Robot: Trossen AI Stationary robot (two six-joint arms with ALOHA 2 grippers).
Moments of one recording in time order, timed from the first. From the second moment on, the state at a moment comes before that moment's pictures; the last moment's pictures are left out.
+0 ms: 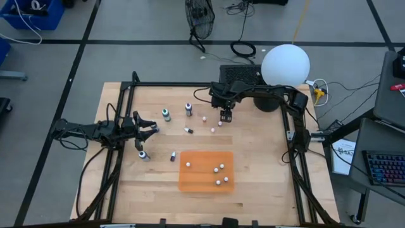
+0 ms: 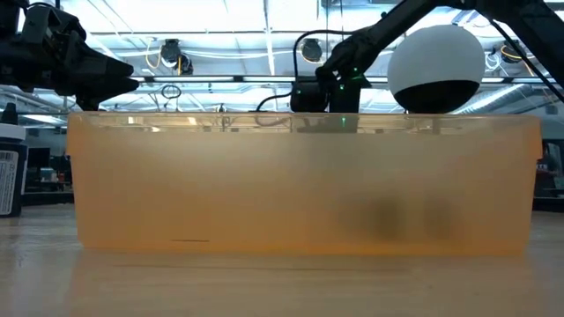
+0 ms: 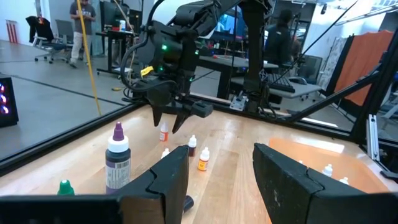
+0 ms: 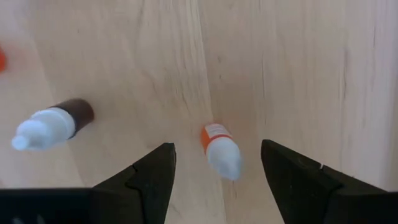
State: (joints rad) left arm -0.16 0.02 0.04 0.00 -0.39 -0.16; right arm -0.46 2.01 1.48 -0.86 0.07 -0.33
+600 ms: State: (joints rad) left arm -0.16 0.02 0.04 0.00 -0.39 -0.16; right arm -0.47 2.01 1.42 -0.81 0.07 -0.33
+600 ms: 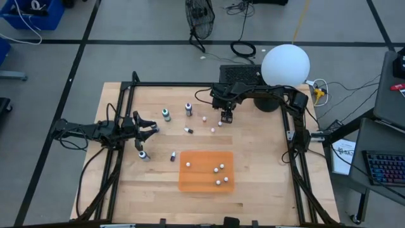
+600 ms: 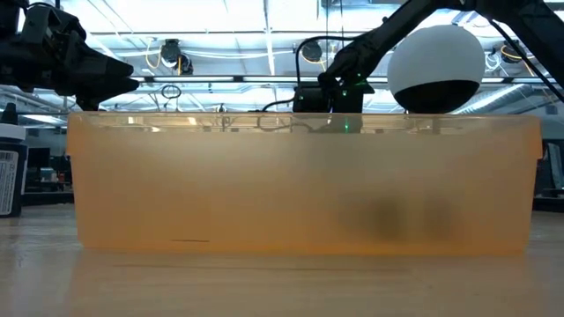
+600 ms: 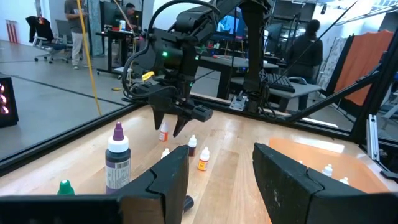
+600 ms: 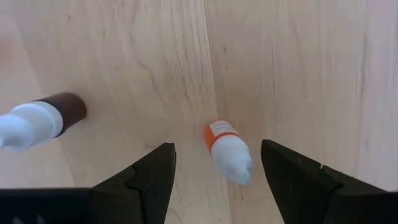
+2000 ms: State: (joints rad) left arm -0.16 0.02 0.04 0.00 -0.39 -0.16; right arm -0.41 1.94 1.42 -0.83 0.10 -0.35
